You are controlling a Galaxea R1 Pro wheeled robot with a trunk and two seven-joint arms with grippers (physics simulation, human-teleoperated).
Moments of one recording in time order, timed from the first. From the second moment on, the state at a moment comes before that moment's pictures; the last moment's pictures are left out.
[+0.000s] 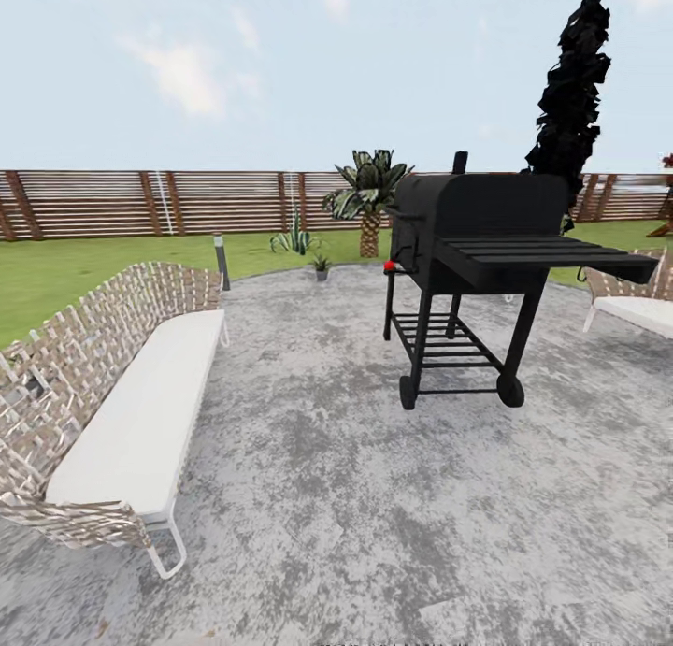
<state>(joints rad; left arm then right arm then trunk) -0.26 0.02 0.00 -0.30 -0.01 -0.17 0.00 -0.05 -0.03 0.00 -0.52 0.00 -0.25 0.00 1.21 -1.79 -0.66</state>
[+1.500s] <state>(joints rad) -0.26 0.03 0.00 -0.30 -0.01 -0.18 0.00 -0.05 -0.03 0.00 -0.52 0.00 -0.25 0.00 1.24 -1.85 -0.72</state>
